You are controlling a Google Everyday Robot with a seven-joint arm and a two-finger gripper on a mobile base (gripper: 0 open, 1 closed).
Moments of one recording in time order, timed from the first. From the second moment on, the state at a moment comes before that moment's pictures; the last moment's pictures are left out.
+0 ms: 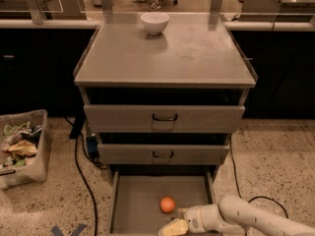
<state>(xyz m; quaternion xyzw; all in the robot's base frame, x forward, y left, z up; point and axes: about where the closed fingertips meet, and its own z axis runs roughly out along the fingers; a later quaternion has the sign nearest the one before) 0.424 -0.059 0.343 -0.26 0.83 0.45 0.20</state>
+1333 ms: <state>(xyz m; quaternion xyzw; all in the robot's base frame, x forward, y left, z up) 0.497 -0.052 0.307 -0.24 0.87 0.33 0.29</state>
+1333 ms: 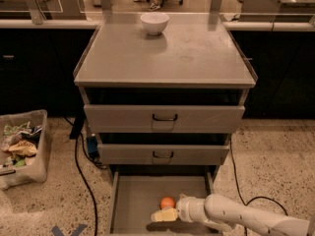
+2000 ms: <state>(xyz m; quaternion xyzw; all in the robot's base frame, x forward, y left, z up) 0.514 -0.058 0.302 -0.24 0.87 0.29 0.31</state>
